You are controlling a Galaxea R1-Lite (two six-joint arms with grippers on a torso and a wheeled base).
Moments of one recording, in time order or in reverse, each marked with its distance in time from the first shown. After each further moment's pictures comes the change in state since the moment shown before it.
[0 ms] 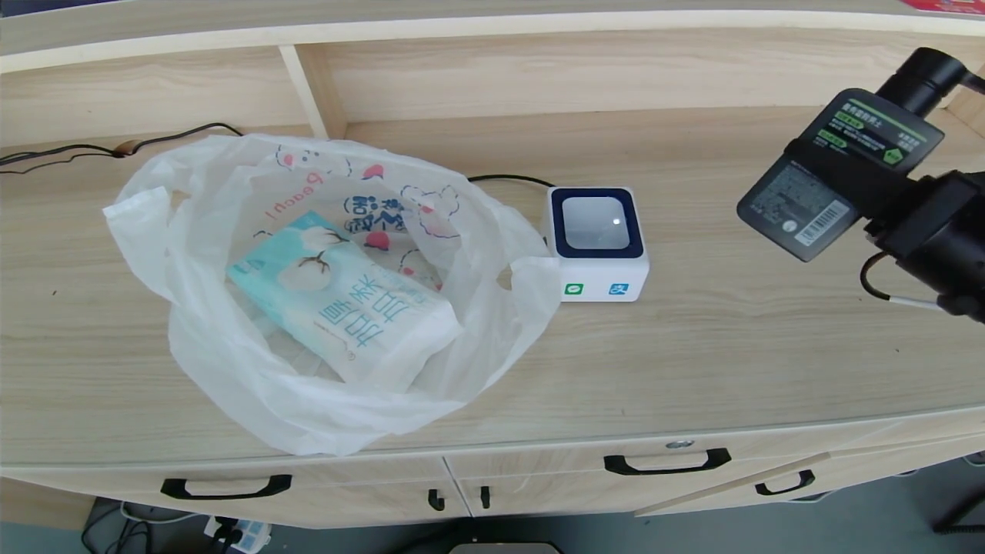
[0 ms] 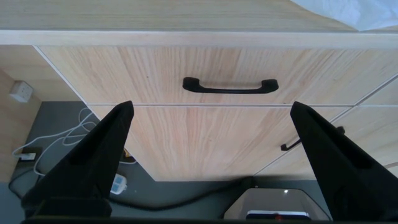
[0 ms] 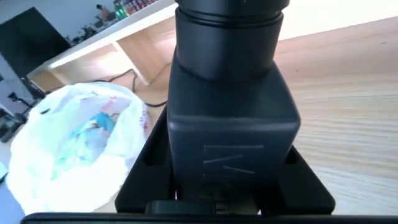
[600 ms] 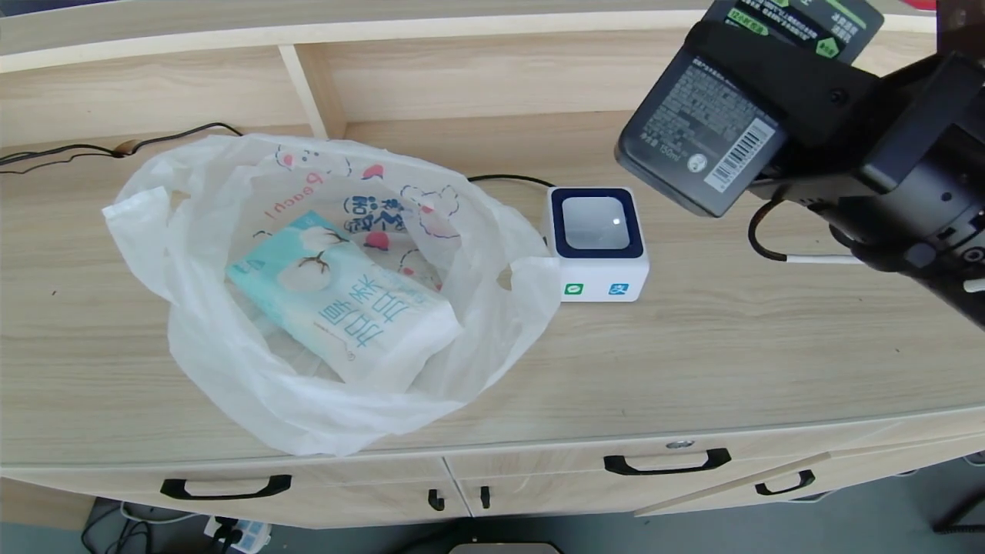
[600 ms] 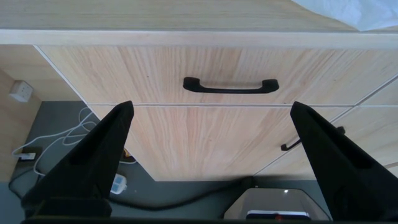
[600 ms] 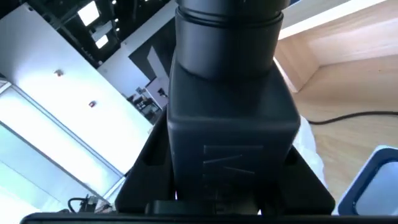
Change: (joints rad) left arm 0.000 0.000 0.000 0.000 0.000 -0.001; right arm 0.369 0.077 -0.231 0.018 0.031 0.162
